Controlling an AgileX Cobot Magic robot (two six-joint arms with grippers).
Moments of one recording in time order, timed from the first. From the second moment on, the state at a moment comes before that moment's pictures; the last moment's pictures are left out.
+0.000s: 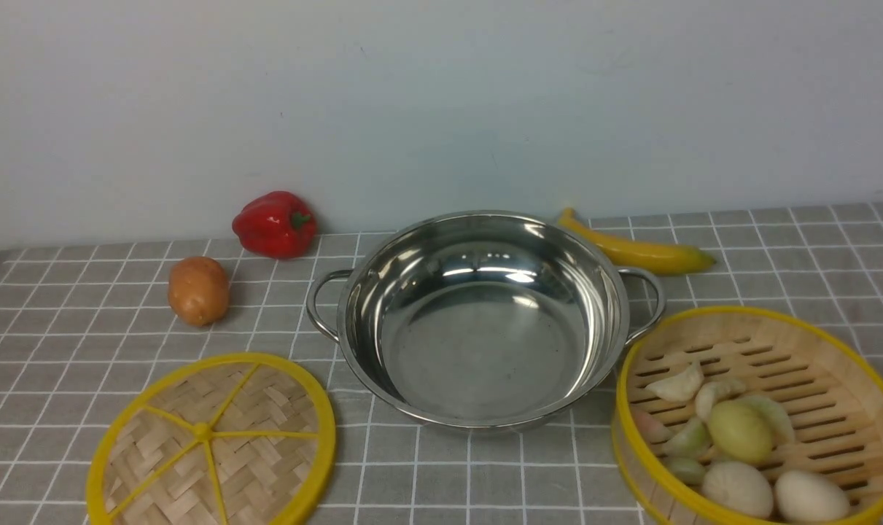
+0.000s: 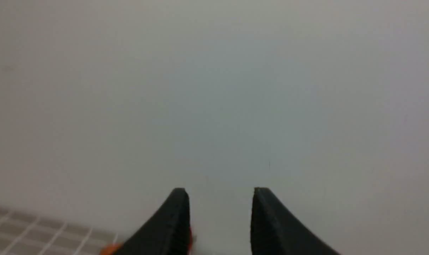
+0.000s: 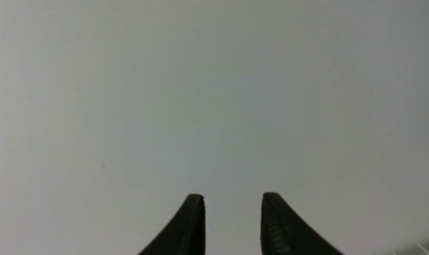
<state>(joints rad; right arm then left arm) -0.17 0.22 -0.47 0.28 0.35 0.23 0.05 0.38 -0.40 -0.72 0.18 0.41</state>
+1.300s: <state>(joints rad) -0.17 1.44 -0.81 0.28 0.85 -0.08 0.05 1.34 -0.71 -0.02 0.70 -0.04</state>
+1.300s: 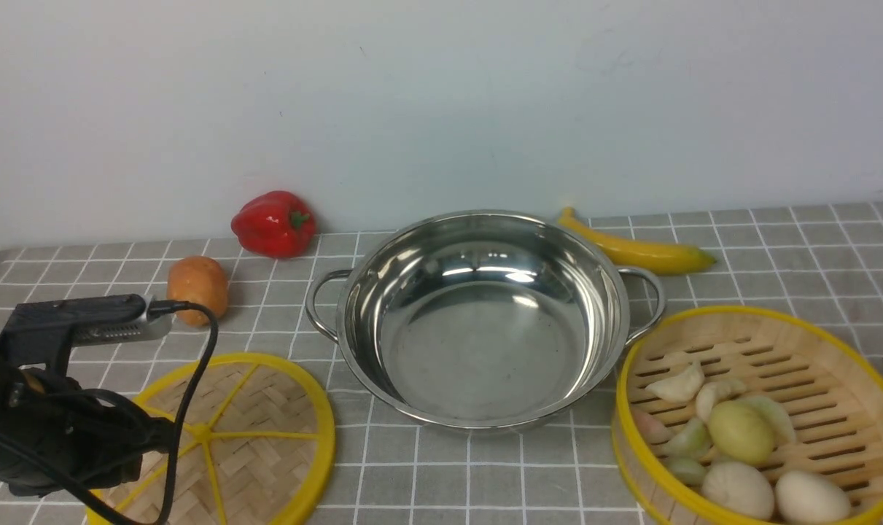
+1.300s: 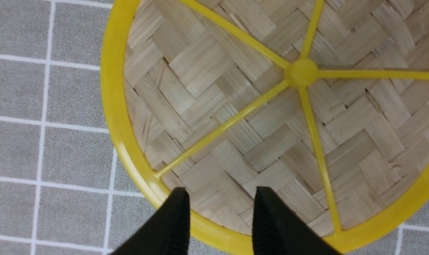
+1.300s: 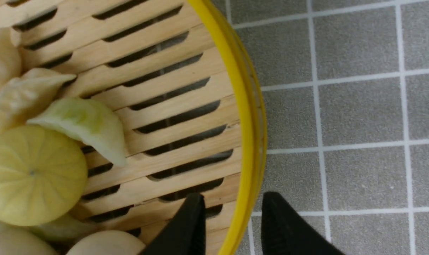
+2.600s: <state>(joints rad) -0.17 1.66 -0.82 0.26 0.75 -0.09 0.05 1.34 -0.71 -0.02 0.68 -0.04</state>
